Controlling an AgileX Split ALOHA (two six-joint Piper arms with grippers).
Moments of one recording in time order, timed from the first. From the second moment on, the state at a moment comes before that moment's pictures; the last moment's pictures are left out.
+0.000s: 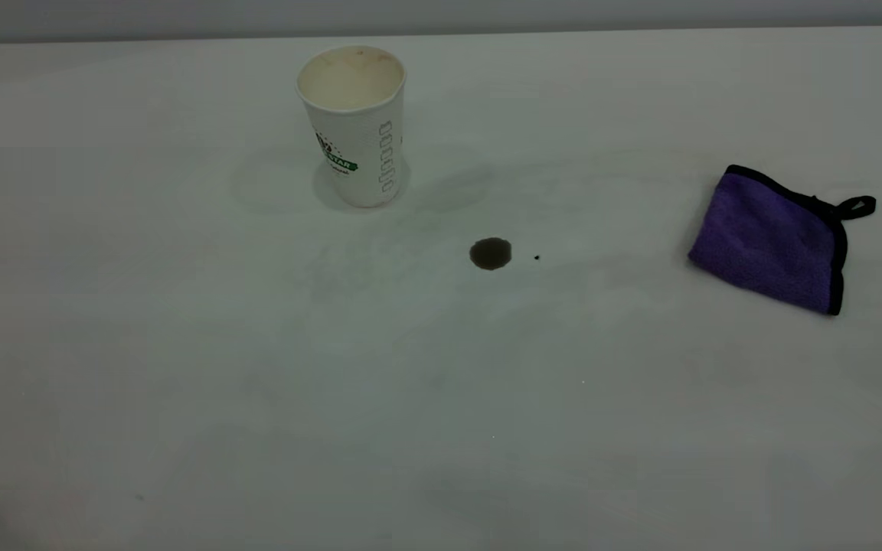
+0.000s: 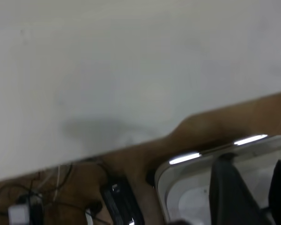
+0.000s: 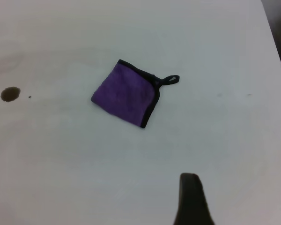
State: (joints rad) left arm -0.18 0.70 -0.77 -0.09 1.16 0.04; right arm -0.04 -0.02 -0.47 0.02 1.14 -0.03
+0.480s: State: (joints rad) left arm 0.05 0.21 -0.51 -0.02 1.13 0.04; right arm -0.04 -0.02 -0.47 0.02 1.14 -0.03
